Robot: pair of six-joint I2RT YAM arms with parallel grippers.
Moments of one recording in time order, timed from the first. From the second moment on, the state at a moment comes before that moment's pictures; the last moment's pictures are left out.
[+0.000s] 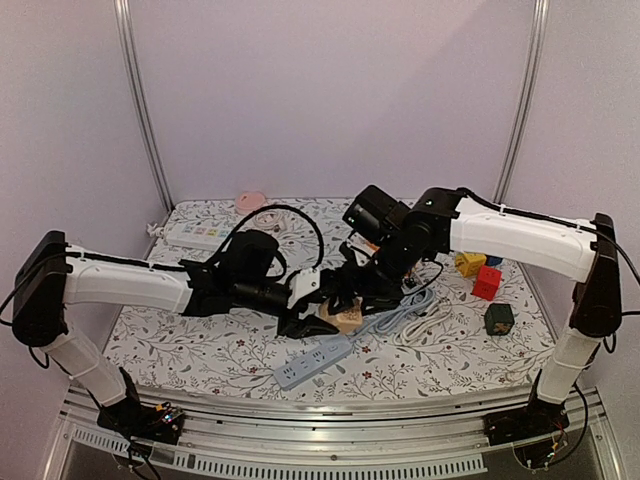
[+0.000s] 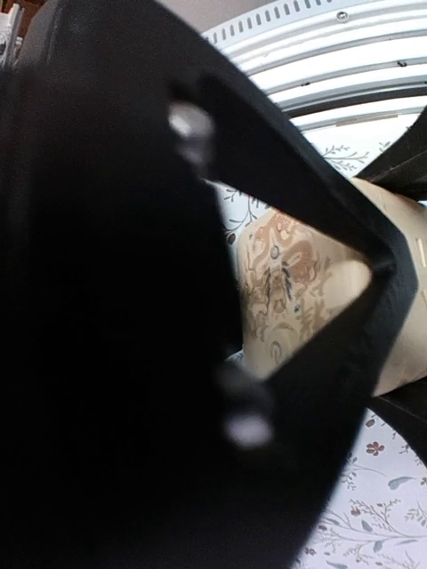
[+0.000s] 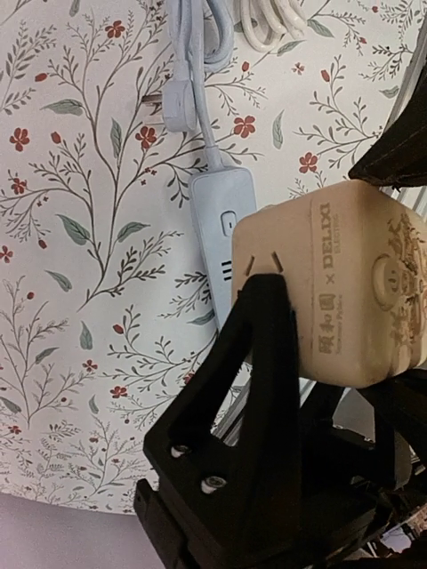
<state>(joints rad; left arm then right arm) -0.93 1.57 0.88 0.13 0.49 0.44 0.99 1.79 1.62 -0.98 -0.26 0.79</state>
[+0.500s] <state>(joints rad) -0.88 1.55 0.92 0.08 0.54 0.30 1.08 1.50 1.17 -0.44 0.03 0.81</state>
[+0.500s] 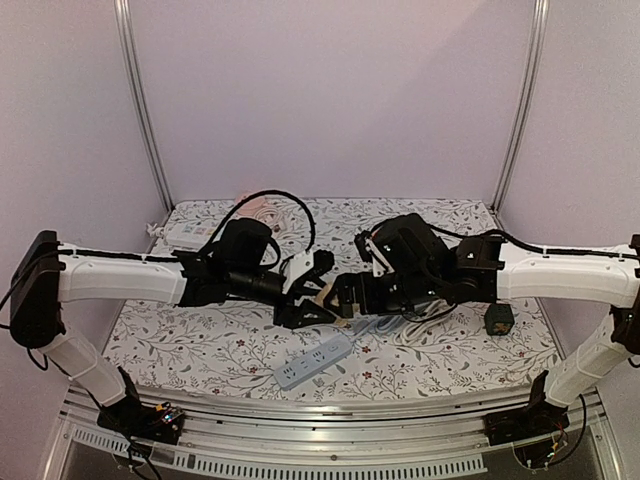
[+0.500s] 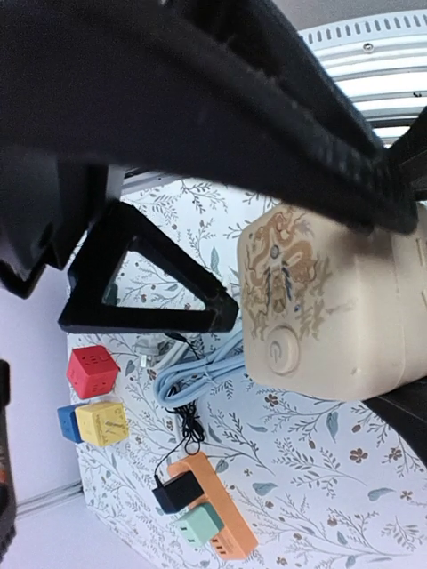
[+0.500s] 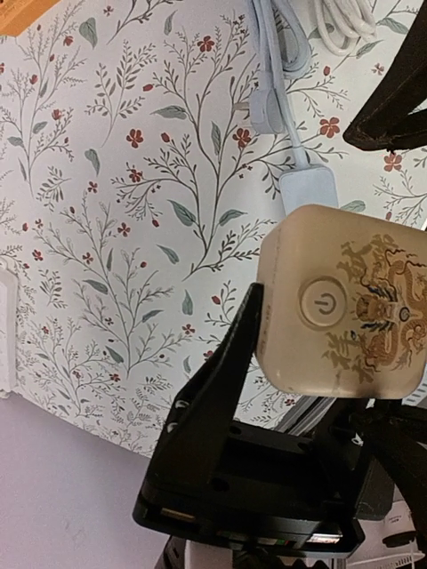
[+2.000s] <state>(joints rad) -0.79 1.51 1.01 -0.21 0.53 0.40 1.13 1.60 1.32 -0.51 0.19 0.84</state>
